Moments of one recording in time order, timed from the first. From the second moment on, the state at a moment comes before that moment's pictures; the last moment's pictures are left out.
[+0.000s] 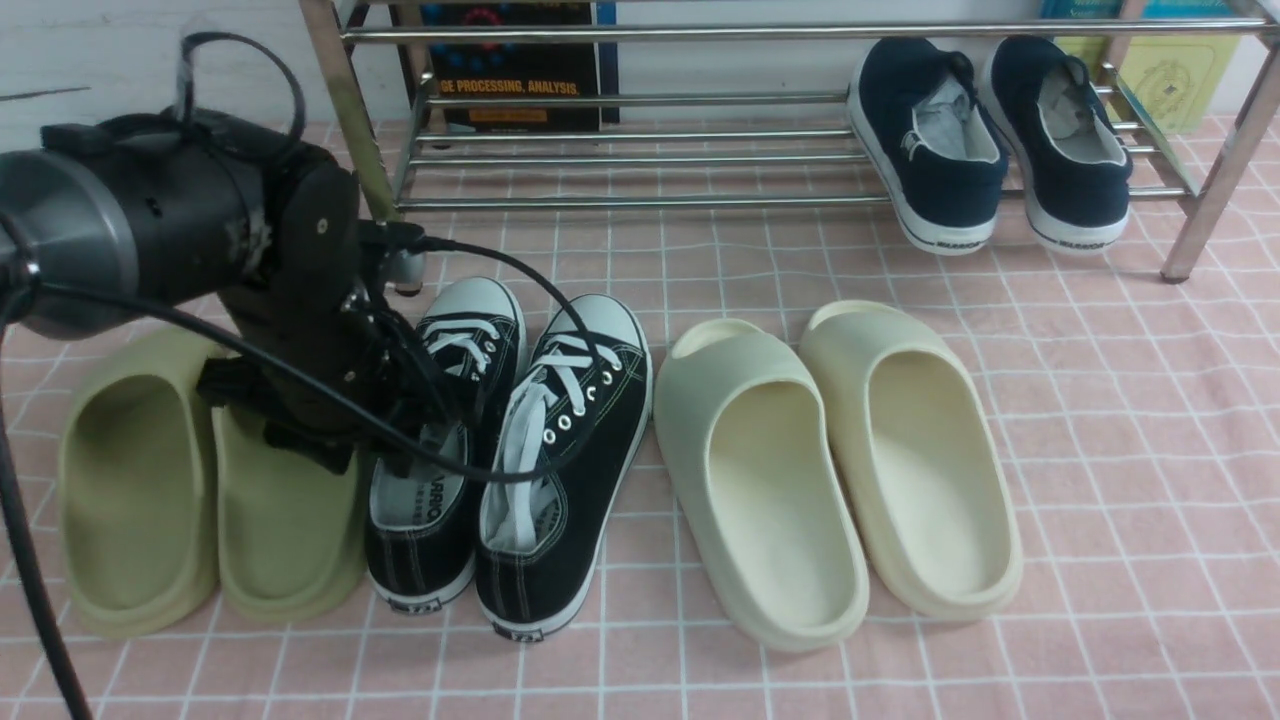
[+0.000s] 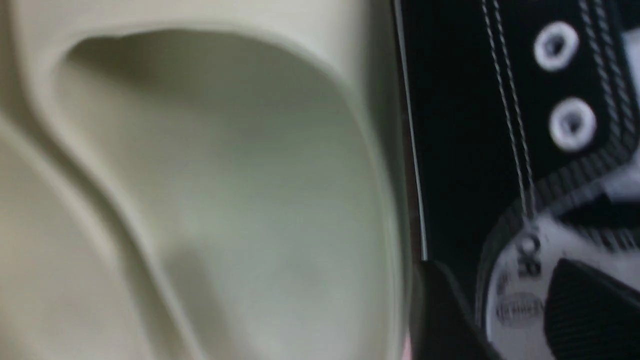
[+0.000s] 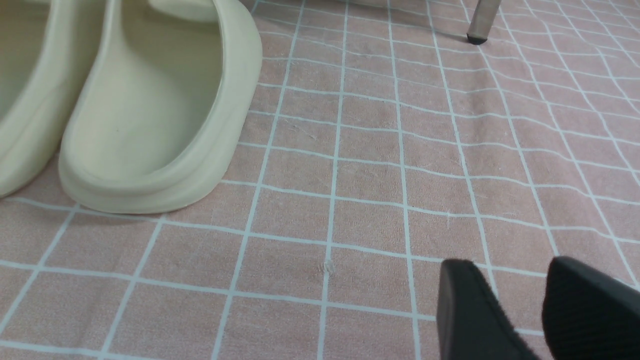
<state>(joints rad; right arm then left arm) -0.06 -0.01 0.01 0.17 0.39 -0.27 -0.35 1.73 -1.20 0.16 0.83 -0.33</state>
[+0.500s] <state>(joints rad) -0.06 -0.01 0.01 0.17 0.39 -0.27 -0.35 1.72 -1.24 0.12 0.79 -0.38</state>
